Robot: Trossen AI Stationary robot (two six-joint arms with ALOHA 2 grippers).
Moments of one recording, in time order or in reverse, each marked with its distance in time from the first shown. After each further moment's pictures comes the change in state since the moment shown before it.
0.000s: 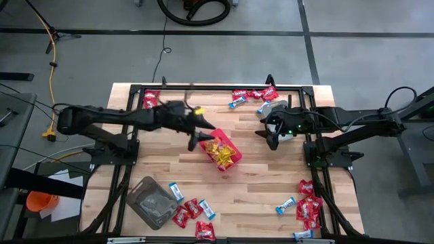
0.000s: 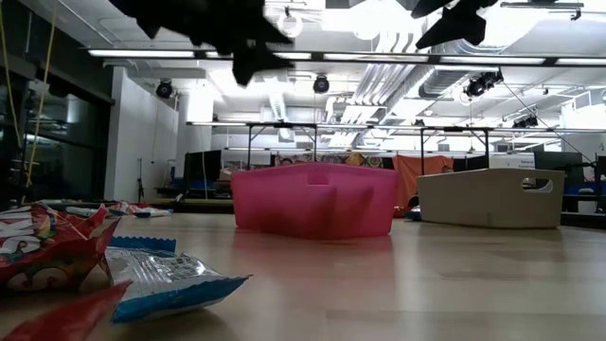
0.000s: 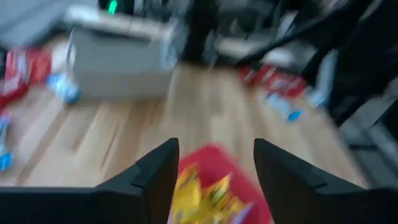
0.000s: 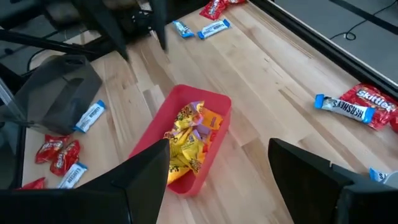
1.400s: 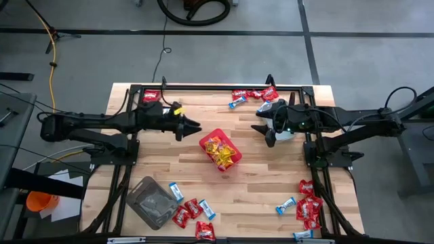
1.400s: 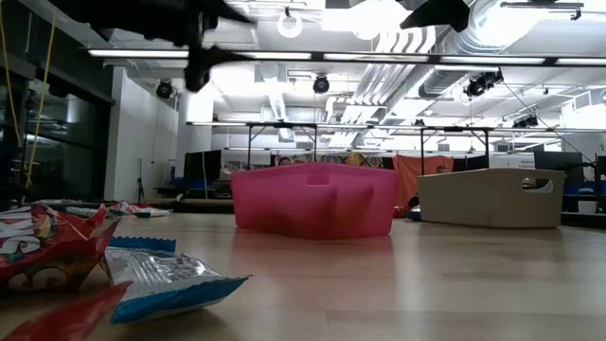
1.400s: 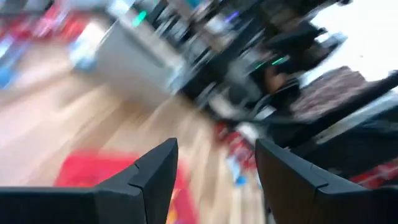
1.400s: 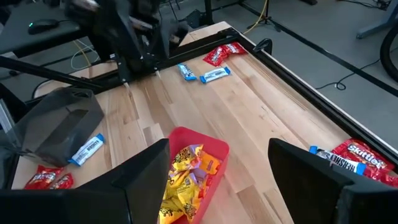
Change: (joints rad) left arm 0.042 -0.273 -0.219 0.036 -0.091 -0.595; right arm -0.002 0.000 0.000 0.163 0.063 -0.129
